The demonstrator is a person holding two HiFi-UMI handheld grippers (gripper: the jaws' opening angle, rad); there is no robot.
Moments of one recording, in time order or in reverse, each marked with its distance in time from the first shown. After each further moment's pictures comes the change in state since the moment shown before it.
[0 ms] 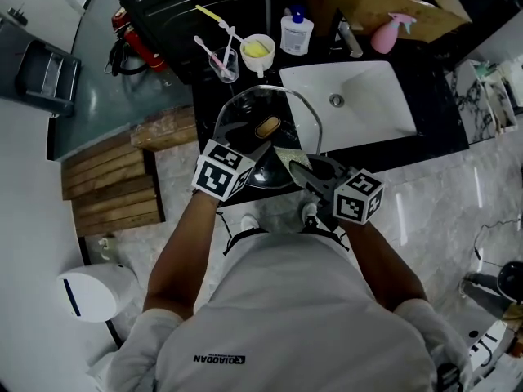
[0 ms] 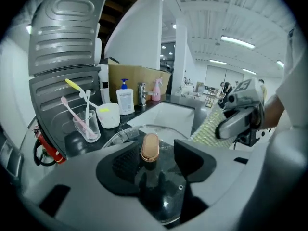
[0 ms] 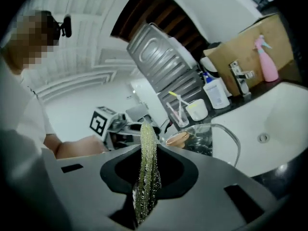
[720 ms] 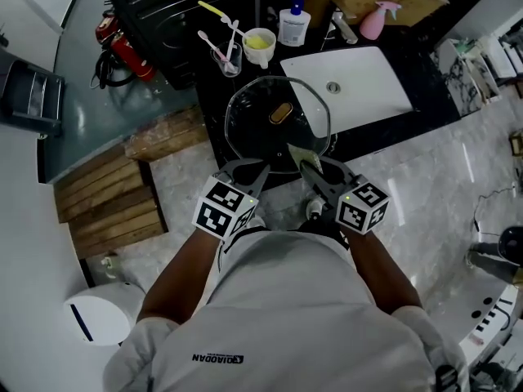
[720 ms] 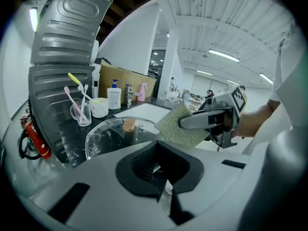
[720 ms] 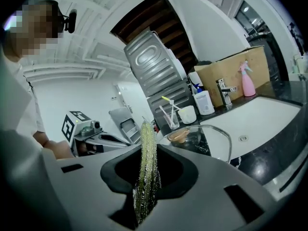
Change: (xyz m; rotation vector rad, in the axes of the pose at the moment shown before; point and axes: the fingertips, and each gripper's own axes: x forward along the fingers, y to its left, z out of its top) left arm -0.090 -0.052 -0.056 -0.031 -0.071 -0.169; right arm 0.006 0.047 -0.027 -0.037 -0.090 -0.262
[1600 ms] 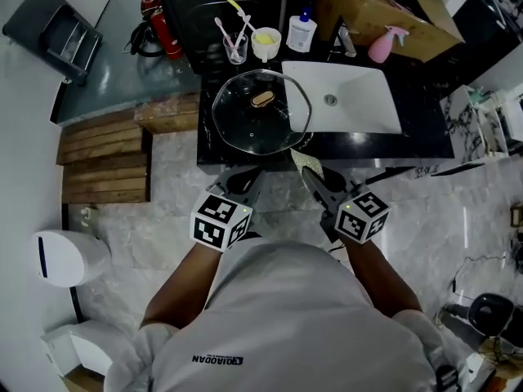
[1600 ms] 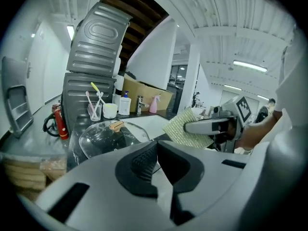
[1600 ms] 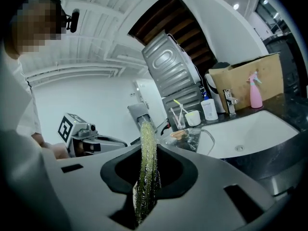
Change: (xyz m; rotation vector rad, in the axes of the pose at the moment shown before) left arm 0.011 -0.130 0.017 -0.195 -0.177 0.309; right arm -0.128 -0.020 0.004 -0.132 0.054 0.194
